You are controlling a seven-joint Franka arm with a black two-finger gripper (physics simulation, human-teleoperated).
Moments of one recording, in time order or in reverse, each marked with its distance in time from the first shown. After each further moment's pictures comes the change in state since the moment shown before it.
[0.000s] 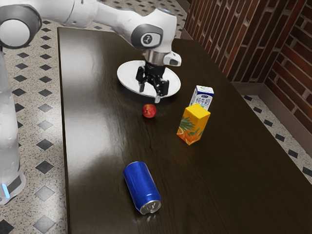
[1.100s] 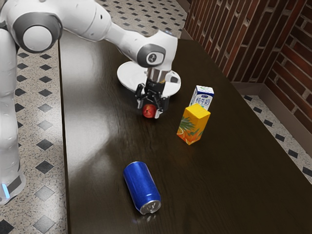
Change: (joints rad) arm 0.006 0.163 0.015 -0.006 -0.071 0.073 -0.060
